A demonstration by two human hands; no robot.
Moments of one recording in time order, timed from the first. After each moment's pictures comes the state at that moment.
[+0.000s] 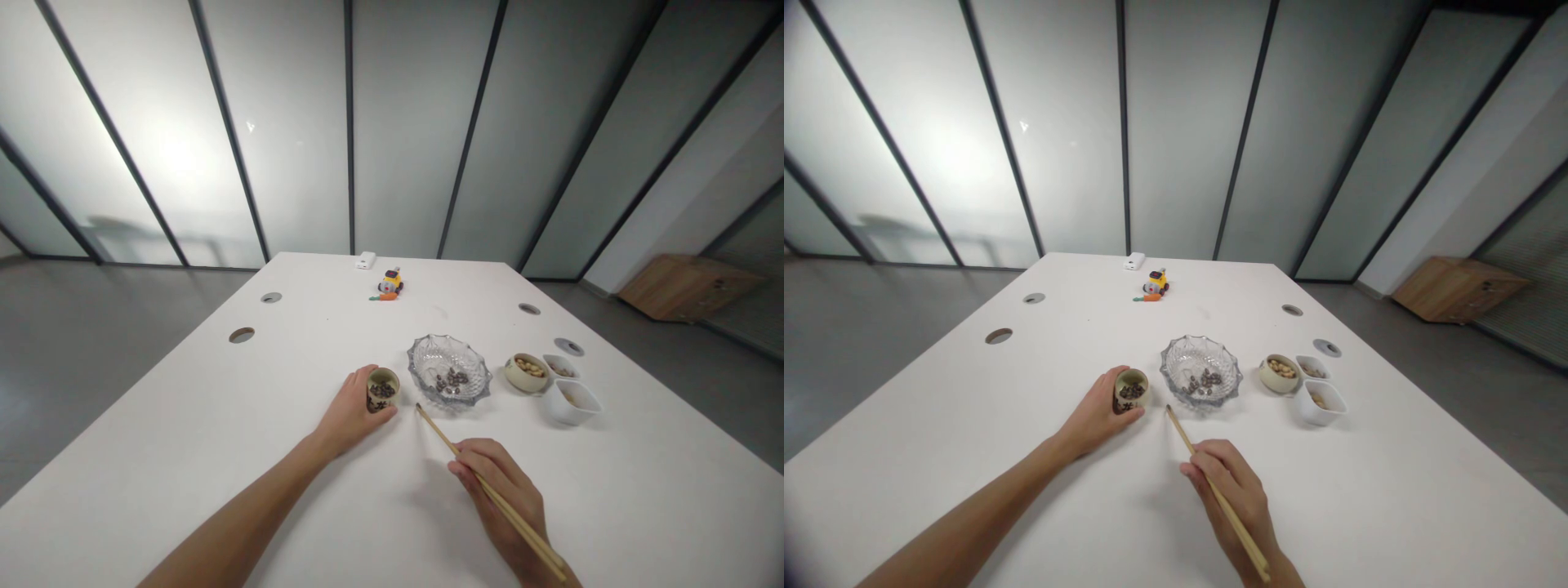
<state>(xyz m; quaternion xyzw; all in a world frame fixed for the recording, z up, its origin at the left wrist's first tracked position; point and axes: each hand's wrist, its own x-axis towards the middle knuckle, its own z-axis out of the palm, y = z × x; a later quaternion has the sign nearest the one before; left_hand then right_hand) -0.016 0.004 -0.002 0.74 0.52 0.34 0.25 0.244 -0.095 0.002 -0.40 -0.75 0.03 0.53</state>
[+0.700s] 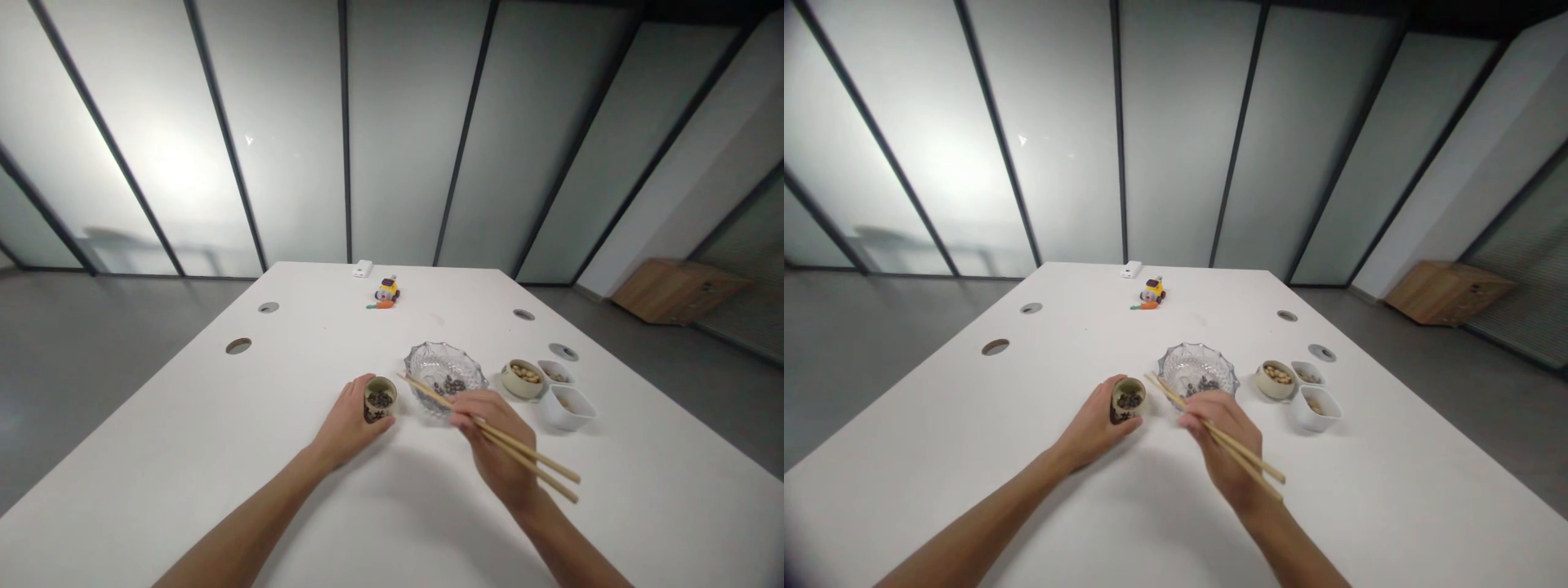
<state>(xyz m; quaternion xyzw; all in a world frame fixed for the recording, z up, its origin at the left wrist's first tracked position) -0.016 0.002 0.000 0.73 0.53 0.34 0.26 0.239 -0.040 0.057 -0.35 -0.74 -0.03 0.57</state>
